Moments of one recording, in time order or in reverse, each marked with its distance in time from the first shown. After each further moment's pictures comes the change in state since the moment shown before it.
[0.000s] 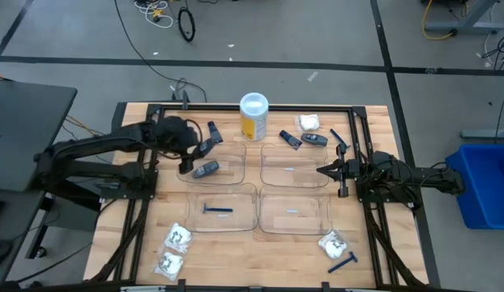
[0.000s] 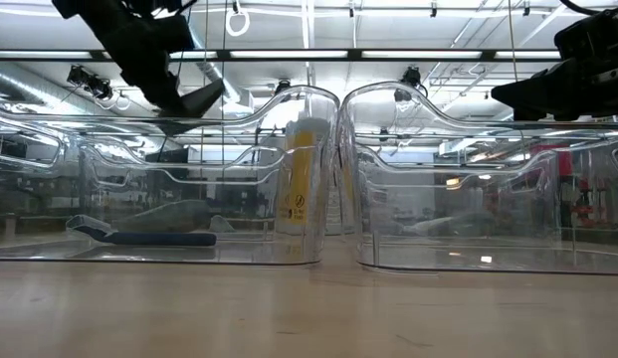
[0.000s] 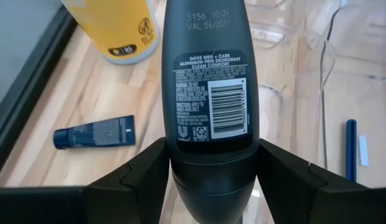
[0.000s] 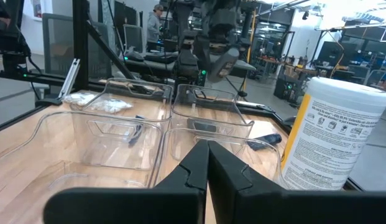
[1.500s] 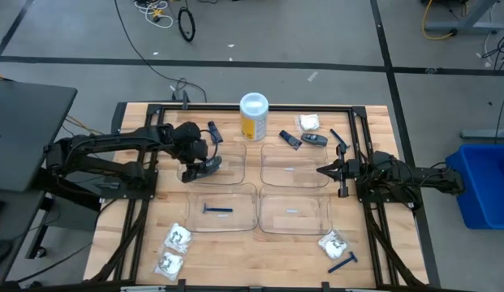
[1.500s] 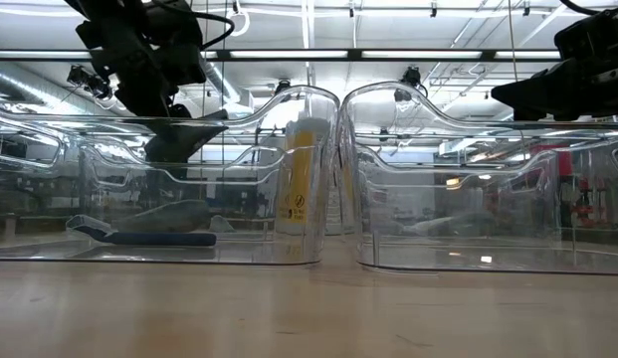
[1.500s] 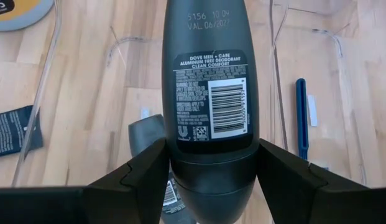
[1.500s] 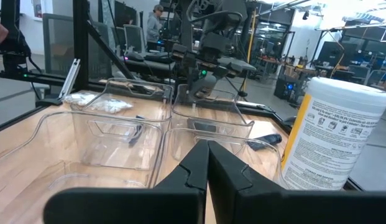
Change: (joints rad) left arm -0.001 0.169 -0.052 0.049 0.244 0.064; right arm 0.000 0.000 0.000 0.000 0.000 0.000
